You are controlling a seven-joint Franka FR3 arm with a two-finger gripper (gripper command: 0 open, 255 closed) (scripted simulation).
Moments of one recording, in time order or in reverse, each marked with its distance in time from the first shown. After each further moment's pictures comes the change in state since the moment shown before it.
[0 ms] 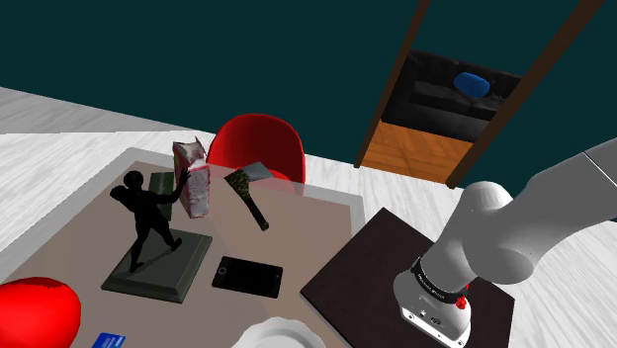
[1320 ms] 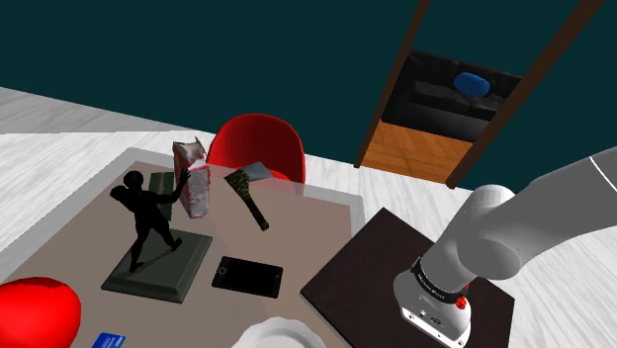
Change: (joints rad) arm -0.205 -0.019 0.252 -0.164 -0.008 0.237 0.091
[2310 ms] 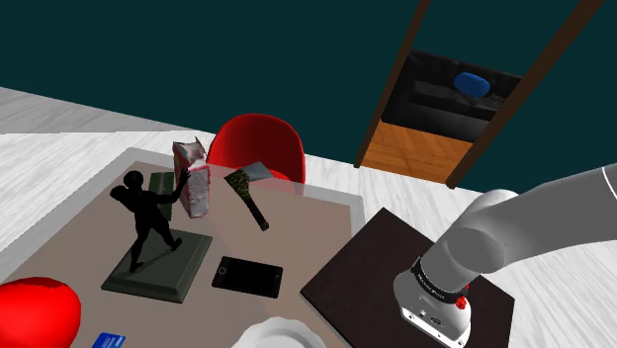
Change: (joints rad) arm -0.228 -0.085 0.256 -0.061 0.066 0.172 0.022
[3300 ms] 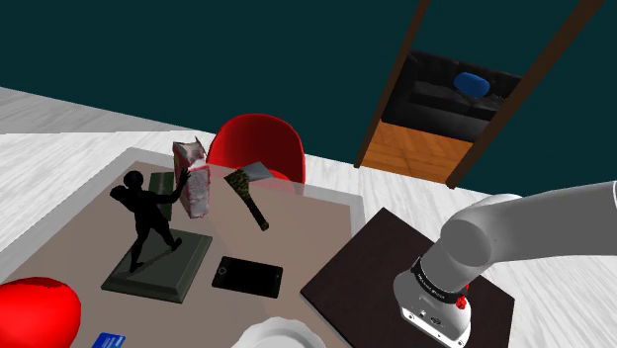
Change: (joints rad) arm -0.183 -0.111 0.211 -0.011 0.082 0.147 0.007
